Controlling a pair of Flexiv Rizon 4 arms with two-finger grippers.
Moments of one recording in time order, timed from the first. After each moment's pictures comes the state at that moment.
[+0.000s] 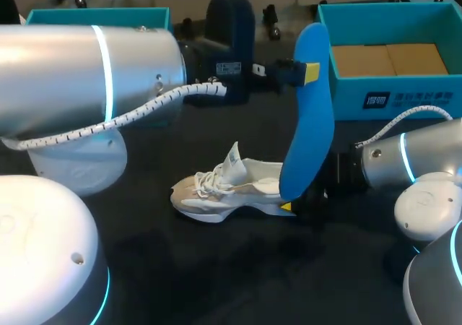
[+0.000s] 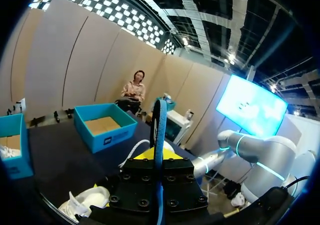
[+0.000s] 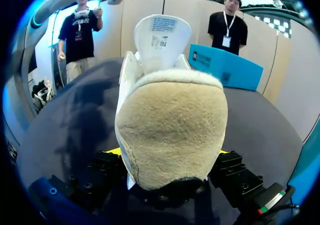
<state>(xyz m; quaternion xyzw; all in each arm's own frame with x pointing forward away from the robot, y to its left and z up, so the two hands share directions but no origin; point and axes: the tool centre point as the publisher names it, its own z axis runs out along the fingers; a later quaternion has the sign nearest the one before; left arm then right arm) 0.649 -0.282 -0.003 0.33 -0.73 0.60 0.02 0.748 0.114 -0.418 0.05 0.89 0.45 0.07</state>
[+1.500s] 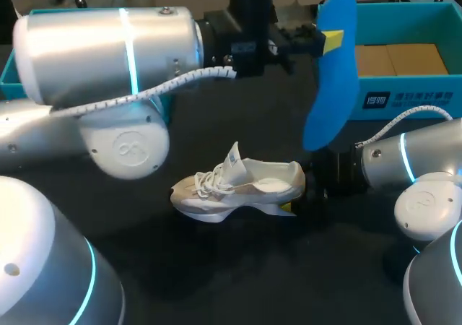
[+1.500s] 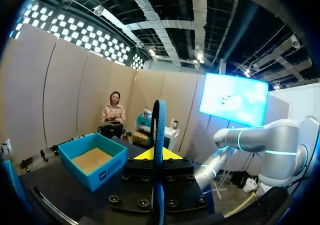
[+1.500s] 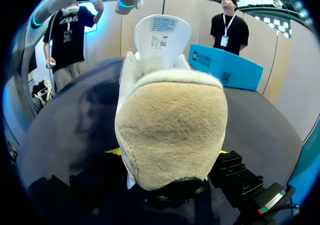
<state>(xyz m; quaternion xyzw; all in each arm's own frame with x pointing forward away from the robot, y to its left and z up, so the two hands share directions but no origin) 0.699 -0.320 0.011 0.18 -0.72 0.67 0.00 0.748 0.114 -0.418 0.05 0.89 0.45 0.07</state>
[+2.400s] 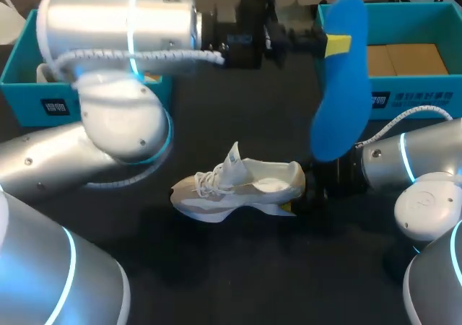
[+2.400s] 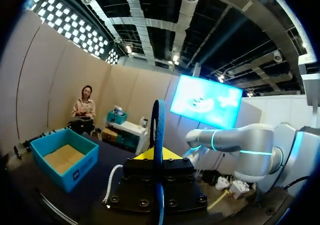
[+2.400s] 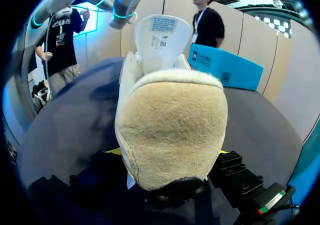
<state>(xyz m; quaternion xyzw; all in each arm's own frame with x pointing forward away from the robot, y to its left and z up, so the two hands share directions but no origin) 0.686 -0.326 0.012 0.10 -0.72 0.68 0.13 0.748 0.114 -0.418 0.05 0.89 0.45 0.07</state>
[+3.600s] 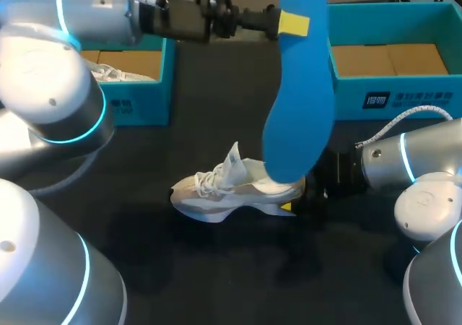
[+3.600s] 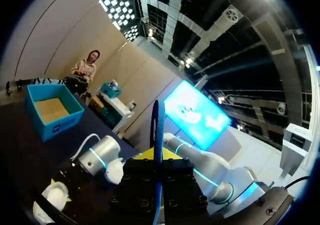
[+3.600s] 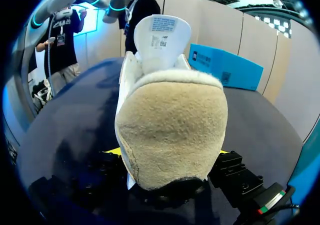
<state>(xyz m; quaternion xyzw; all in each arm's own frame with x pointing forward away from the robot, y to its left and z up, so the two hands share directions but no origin) 0.649 -0.258 0.061 0.23 -0.70 0.61 0.30 0.748 0.114 -0.418 0.05 0.89 0.45 0.07</state>
